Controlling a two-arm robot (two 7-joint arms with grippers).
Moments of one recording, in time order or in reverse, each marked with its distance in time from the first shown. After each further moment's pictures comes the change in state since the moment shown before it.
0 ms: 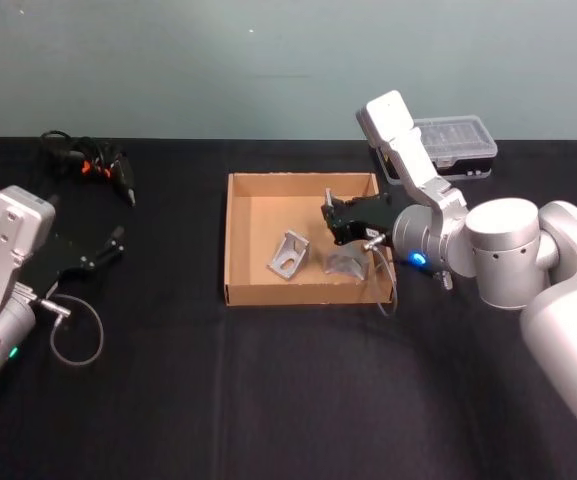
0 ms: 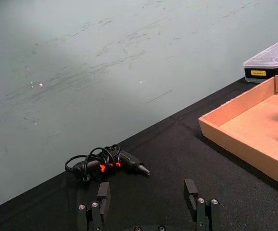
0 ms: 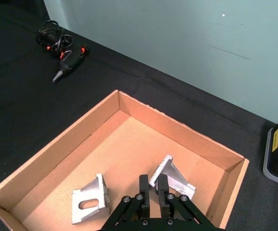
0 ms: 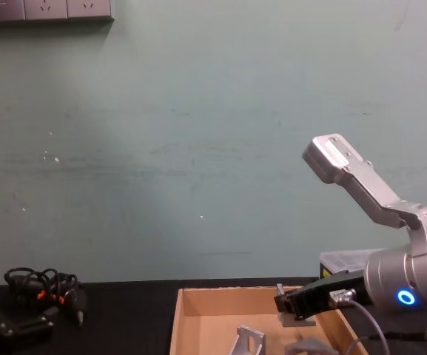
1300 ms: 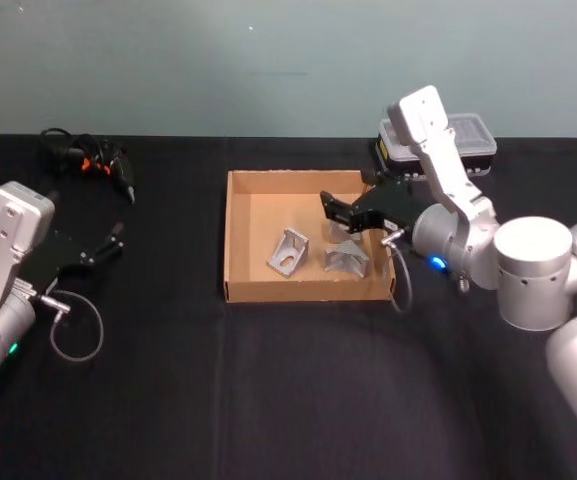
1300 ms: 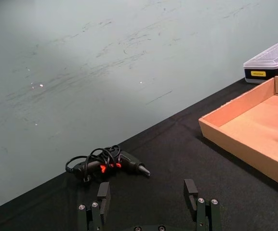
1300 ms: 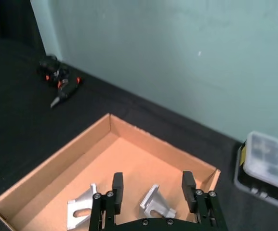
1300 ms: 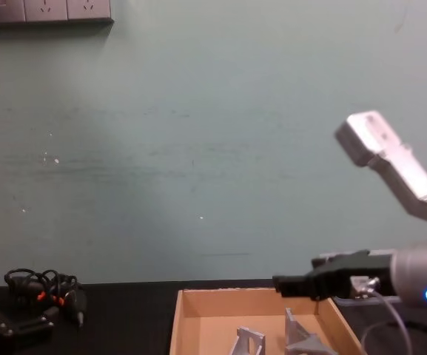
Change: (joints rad) left arm 0.000 0.000 0.000 0.000 0.000 0.000 0.000; right arm -0.111 0.025 0.068 -0.137 -0.019 -0.103 -0.040
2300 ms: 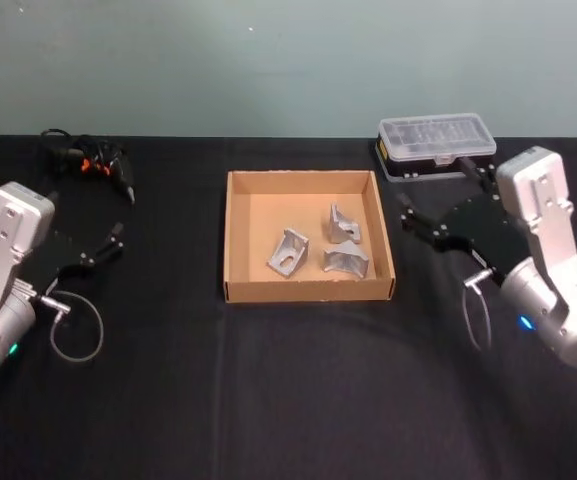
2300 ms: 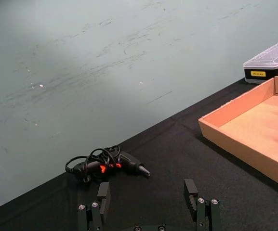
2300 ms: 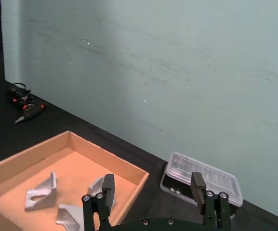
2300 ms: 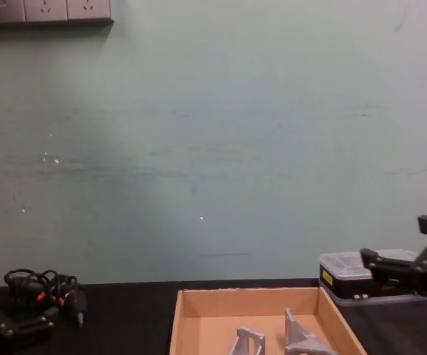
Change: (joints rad) left arm 0.000 0.000 0.000 0.000 0.000 0.000 0.000; right arm -0.345 0.116 0.163 -0.314 -0.112 -0.334 -0.128
